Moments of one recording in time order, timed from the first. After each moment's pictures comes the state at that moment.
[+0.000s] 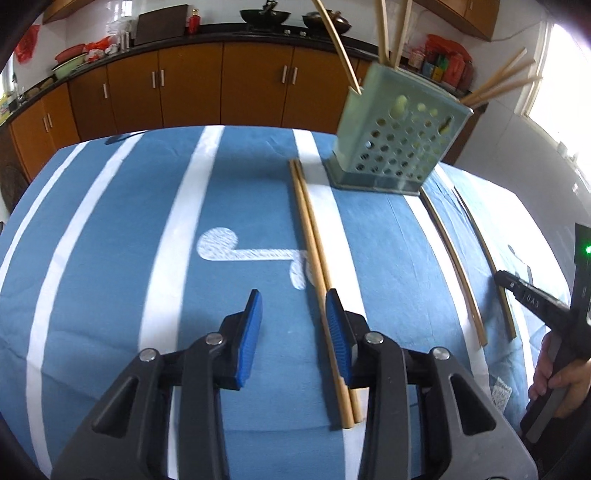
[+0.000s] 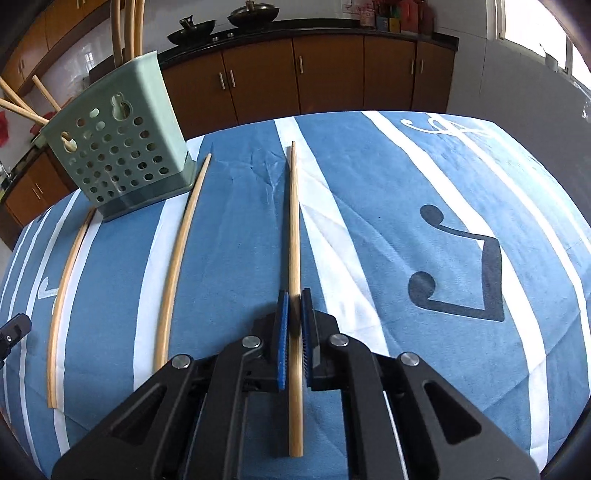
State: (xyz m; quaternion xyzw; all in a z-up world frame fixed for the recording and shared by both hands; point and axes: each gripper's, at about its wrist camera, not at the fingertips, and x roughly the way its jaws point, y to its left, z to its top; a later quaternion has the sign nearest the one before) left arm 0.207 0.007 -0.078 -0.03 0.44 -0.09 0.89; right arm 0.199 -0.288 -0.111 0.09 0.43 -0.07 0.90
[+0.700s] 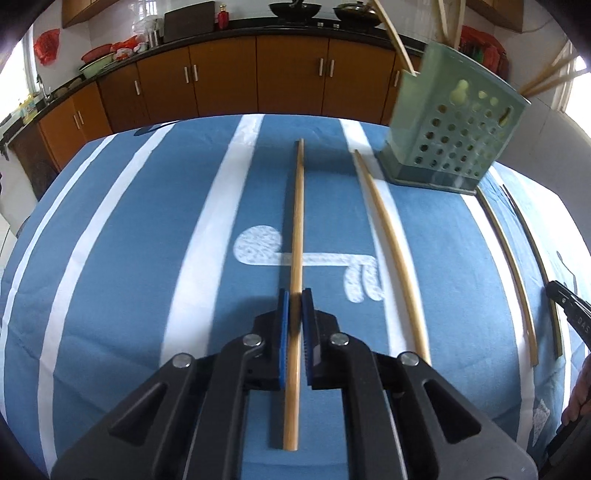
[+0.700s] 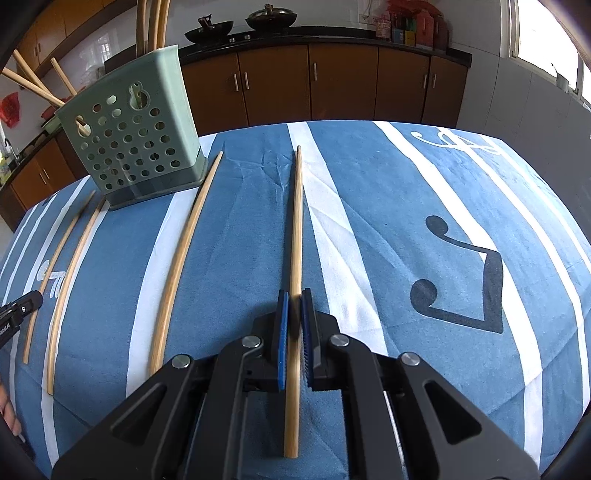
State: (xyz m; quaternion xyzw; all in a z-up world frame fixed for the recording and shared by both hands) left arm 0.230 0.026 -0.093 -0.01 0.45 0.00 0.89; right arm 0.194 -0.288 -0.112 0.07 0.42 -0.04 0.91
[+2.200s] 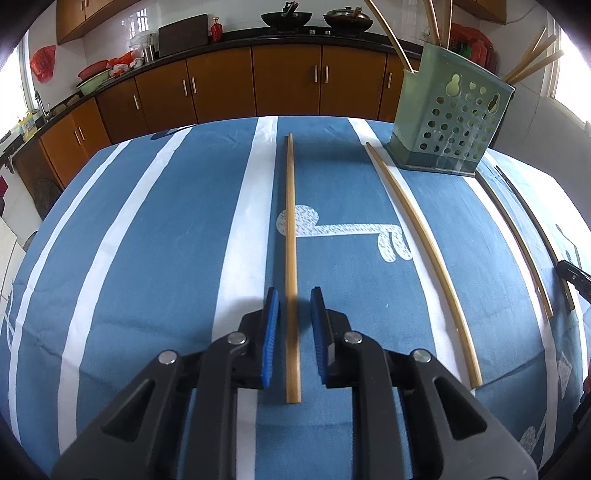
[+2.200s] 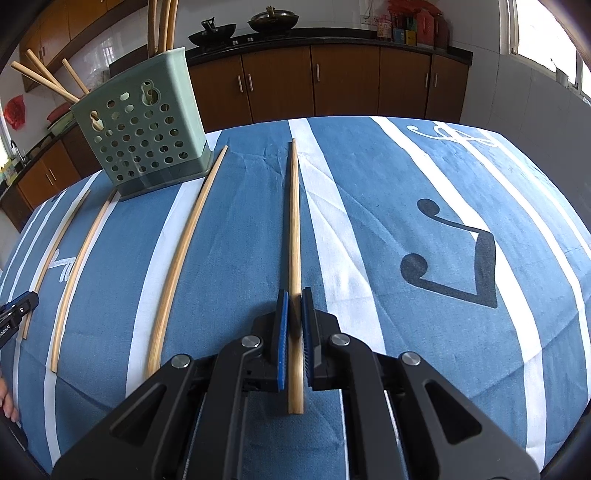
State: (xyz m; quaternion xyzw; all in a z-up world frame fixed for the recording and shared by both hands) left arm 0.199 0.044 -0.097 0.02 0.43 -0.02 0.90; right arm 0.170 -0.288 -0.113 0.07 0.41 -0.04 0.91
